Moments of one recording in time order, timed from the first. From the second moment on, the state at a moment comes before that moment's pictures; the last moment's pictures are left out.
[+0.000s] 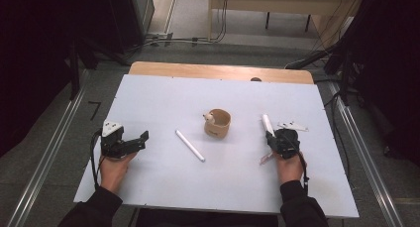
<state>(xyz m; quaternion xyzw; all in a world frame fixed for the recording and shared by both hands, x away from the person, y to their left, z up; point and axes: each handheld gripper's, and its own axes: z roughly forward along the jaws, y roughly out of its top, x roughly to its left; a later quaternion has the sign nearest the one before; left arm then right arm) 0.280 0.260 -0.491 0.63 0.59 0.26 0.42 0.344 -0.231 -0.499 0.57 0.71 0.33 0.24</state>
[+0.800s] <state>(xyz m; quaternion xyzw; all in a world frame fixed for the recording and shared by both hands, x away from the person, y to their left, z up) 0.279 0.222 -0.480 0.66 0.55 0.23 0.45 0.323 -0.220 -0.477 0.52 0.73 0.38 0.22</state>
